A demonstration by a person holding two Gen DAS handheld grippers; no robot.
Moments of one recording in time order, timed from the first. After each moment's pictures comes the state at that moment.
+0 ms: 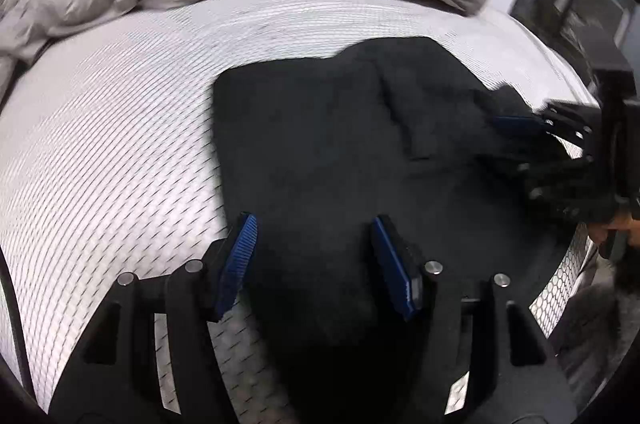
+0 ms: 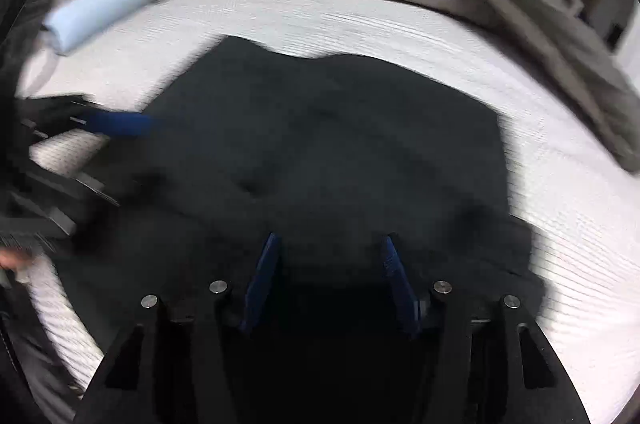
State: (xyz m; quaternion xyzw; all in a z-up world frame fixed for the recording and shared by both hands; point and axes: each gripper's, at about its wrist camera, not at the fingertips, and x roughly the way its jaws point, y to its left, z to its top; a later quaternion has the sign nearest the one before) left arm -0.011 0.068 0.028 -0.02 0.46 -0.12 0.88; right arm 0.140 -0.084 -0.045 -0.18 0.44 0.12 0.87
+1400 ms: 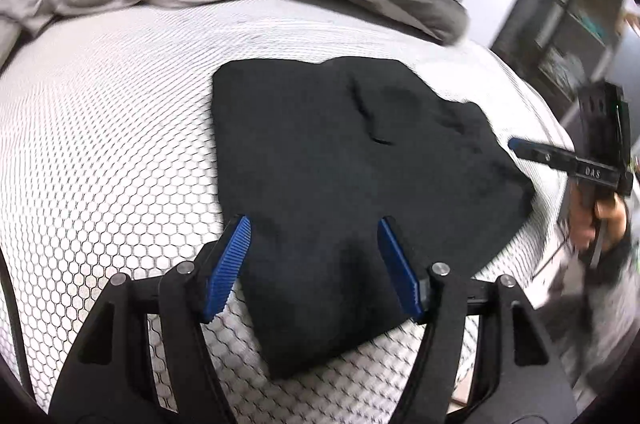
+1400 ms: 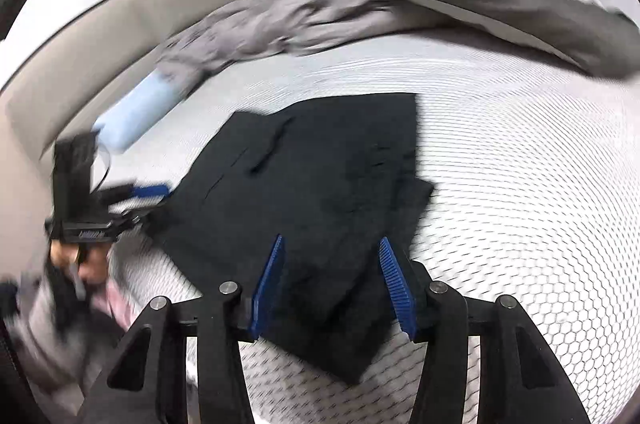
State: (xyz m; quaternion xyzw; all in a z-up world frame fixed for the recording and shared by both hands) left arm -0.052 0.136 0.048 -0.09 0.44 -0.15 0.88; right arm 0.078 -0.216 -0.014 0.07 0.40 0.21 0.89
